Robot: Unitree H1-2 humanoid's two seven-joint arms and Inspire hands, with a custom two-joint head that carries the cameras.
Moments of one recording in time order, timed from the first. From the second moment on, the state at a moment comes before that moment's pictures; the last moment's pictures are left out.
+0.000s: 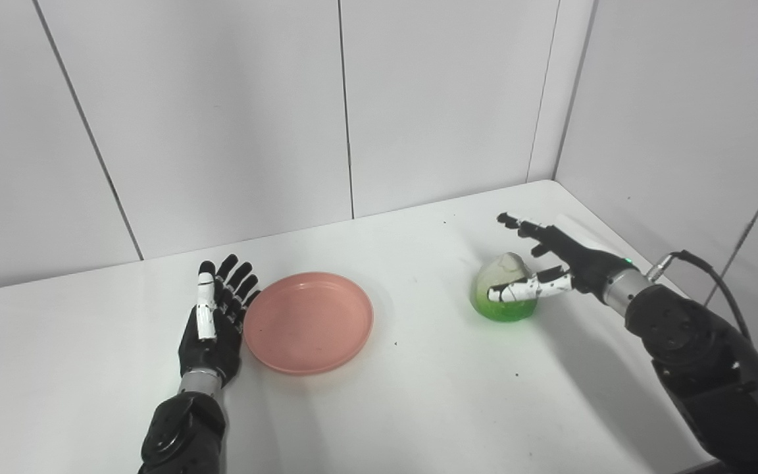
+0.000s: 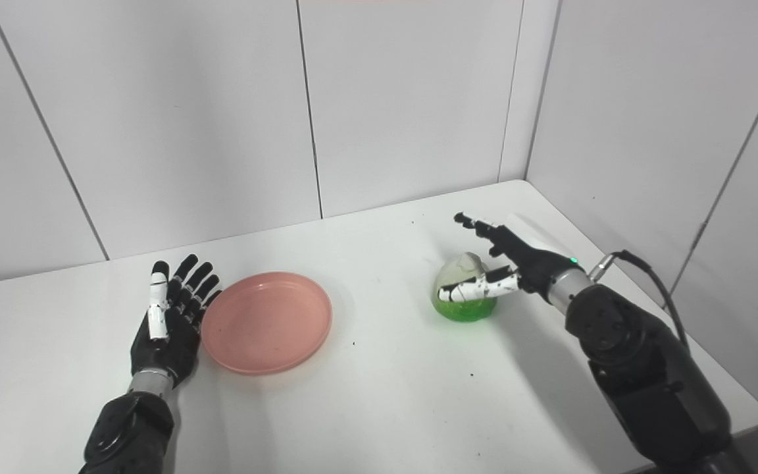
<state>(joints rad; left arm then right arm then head) -0.65 -0.09 0.12 0.74 -0.31 -0.06 -0.17 -0.31 -0.62 -0.05 -0.24 -0.43 0.47 0.50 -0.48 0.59</state>
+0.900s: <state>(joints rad) -0.62 -0.09 0.11 0.70 -0.28 -0.05 -0.16 -0.45 -0.70 0.22 -0.05 -0.69 0.44 0.55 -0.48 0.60</state>
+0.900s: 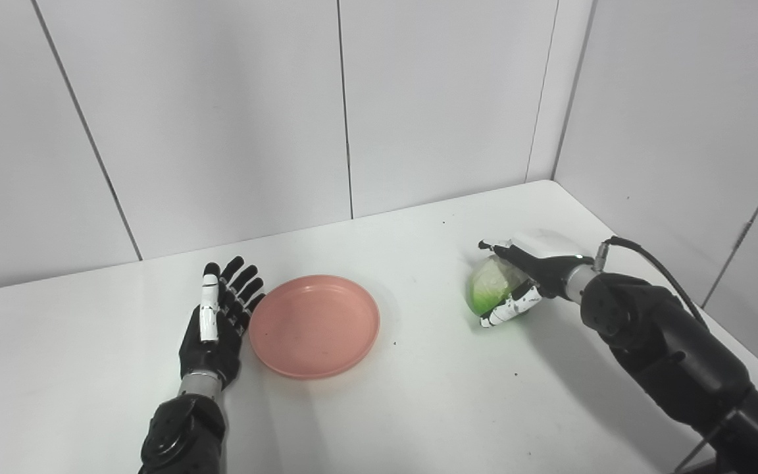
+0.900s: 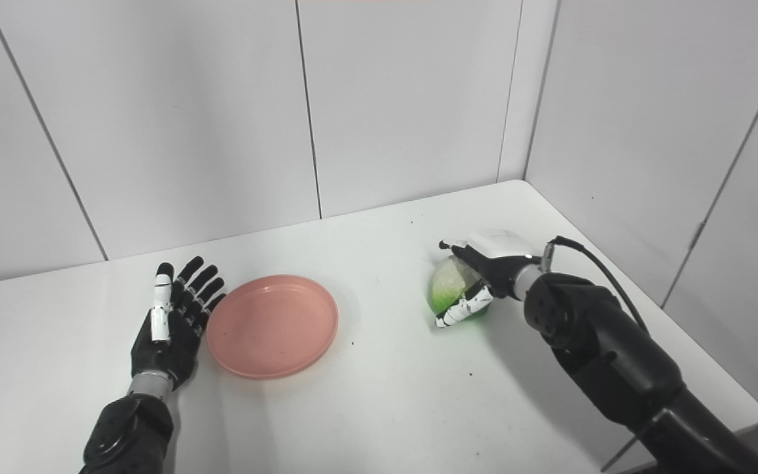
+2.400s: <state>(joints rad) -0.60 -0.10 0.12 0.64 -0.28 -0.02 -0.14 -0.40 -0.60 0.20 0.11 -0.67 0.22 0.16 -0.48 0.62</state>
